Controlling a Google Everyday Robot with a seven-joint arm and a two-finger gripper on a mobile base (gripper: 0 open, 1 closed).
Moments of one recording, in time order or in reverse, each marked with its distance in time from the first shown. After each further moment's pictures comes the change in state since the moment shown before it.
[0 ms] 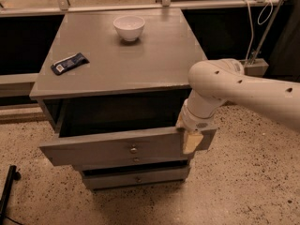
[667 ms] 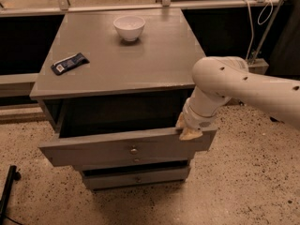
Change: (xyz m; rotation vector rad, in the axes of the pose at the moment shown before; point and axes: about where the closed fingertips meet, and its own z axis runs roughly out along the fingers) arm 0.001 0.010 -0.008 -0.034 -0.033 -0.014
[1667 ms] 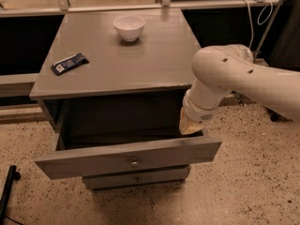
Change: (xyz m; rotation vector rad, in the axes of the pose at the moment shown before) arm -0.007 -0.010 -0.037 0.075 0.041 -0.053
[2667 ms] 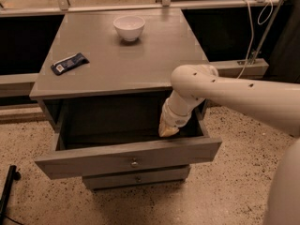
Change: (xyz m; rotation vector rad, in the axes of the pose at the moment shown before) arm -0.037 -0.051 0.094 -0.006 -0.108 0.037
